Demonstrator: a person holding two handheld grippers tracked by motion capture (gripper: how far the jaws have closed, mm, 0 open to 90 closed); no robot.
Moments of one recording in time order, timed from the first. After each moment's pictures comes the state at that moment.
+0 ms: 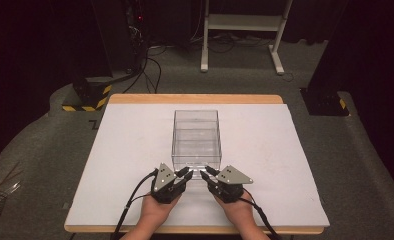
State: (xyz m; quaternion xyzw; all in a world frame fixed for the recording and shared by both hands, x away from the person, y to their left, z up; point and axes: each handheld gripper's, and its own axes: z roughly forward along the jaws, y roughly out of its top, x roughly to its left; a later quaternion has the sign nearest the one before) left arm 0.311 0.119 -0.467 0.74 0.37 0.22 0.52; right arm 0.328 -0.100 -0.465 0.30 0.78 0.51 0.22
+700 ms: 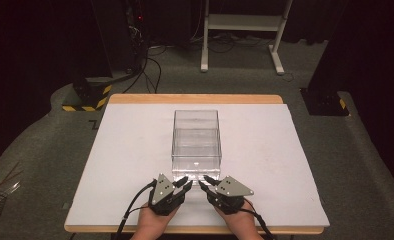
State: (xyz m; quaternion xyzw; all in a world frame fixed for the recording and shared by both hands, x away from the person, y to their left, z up) left arm 0.281 0.121 -0.467 0.74 0.37 0.22 0.52; right arm 0.302 -0.100 -0.467 0.27 0.79 0.51 0.22
